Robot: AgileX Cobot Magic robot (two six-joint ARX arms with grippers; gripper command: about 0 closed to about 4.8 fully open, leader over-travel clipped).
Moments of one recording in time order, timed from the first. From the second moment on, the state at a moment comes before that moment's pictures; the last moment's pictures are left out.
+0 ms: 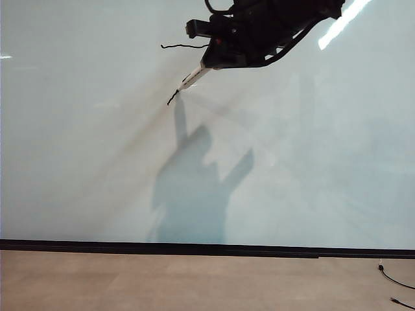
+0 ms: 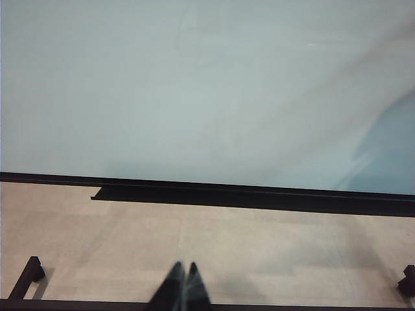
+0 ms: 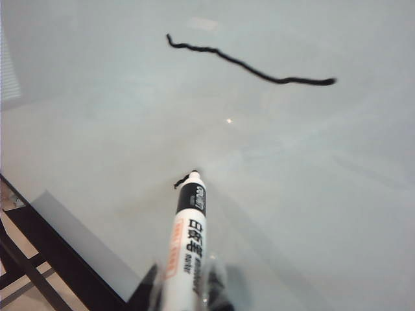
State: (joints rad) left arm 0.00 0.00 0.00 -0.15 0.02 -0.01; right arm 0.63 1.52 0.94 0.49 0.02 -0.11
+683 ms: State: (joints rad) left arm 0.00 0.00 0.00 -0.15 0.02 -0.01; right arm 0.60 1.45 0.94 0.47 0.02 -0.14
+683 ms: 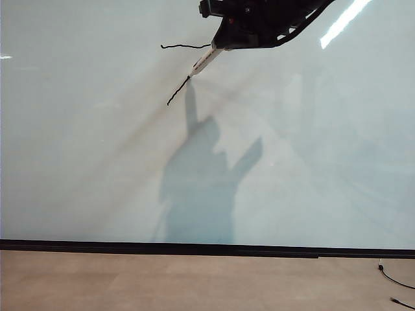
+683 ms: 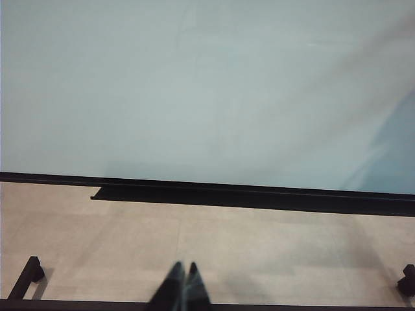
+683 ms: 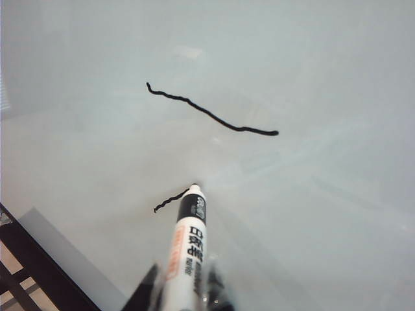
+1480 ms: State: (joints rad) left arm 0.00 0.00 0.00 -0.15 0.02 -0.01; right arm 0.57 1.35 0.94 0.45 0.02 -0.18
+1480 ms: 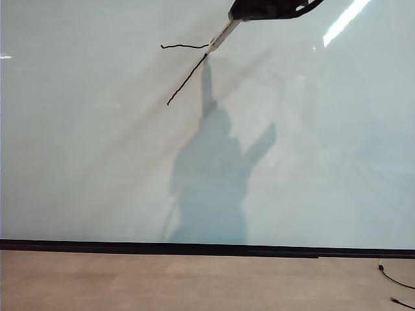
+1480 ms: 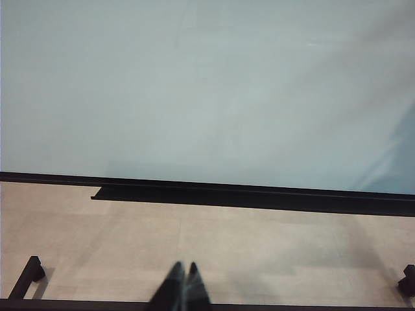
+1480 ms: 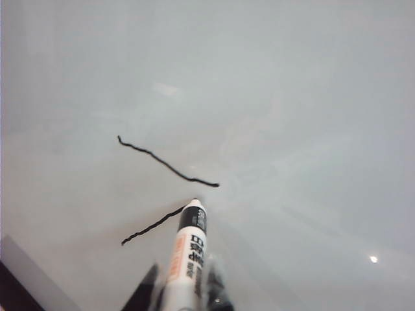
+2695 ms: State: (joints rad) left arm 0.00 0.00 0.00 -0.15 0.02 -0.01; right arm 0.73 1.57 0.92 0.59 0.05 -0.09
